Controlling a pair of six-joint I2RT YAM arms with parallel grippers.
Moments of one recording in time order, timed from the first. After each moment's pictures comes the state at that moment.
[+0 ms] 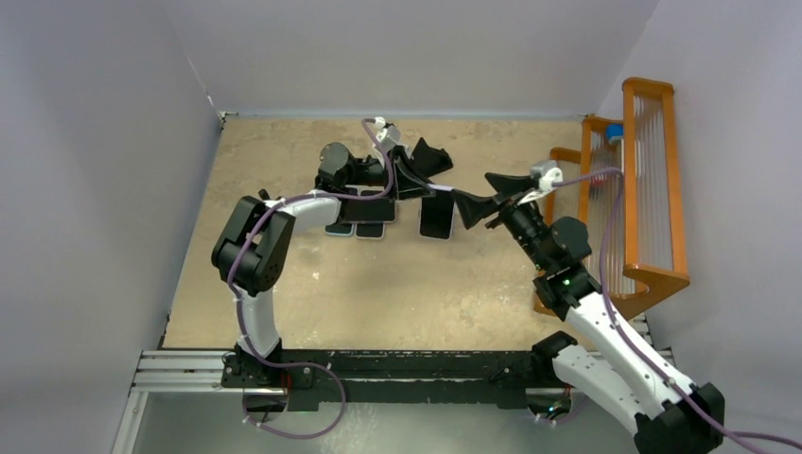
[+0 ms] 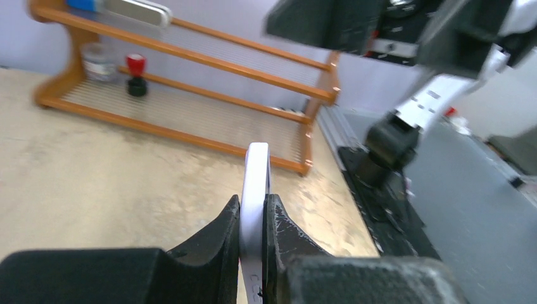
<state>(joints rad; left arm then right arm) -0.47 1.92 1.17 1.17 1.23 -0.66 0.46 0.83 0.59 0.41 -0.18 0.32</state>
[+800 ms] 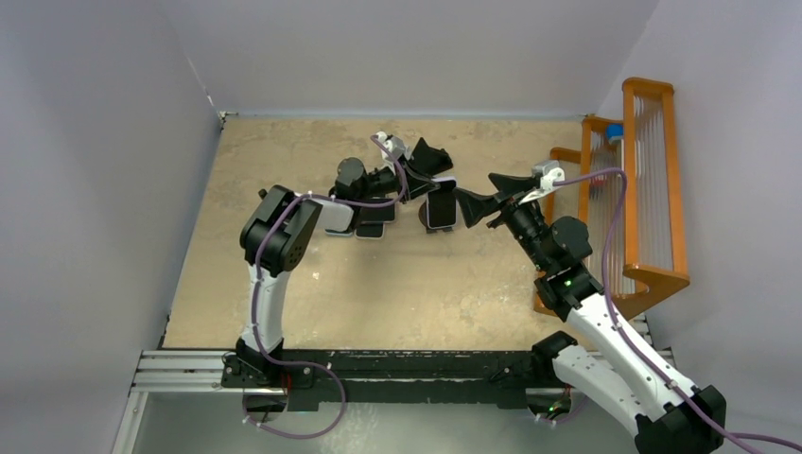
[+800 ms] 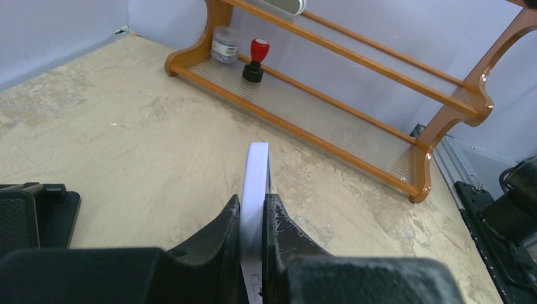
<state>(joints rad) -0.48 2.14 1.18 1.21 0.86 -0.46 0.46 0.78 0.60 0.38 -0.10 0.31</state>
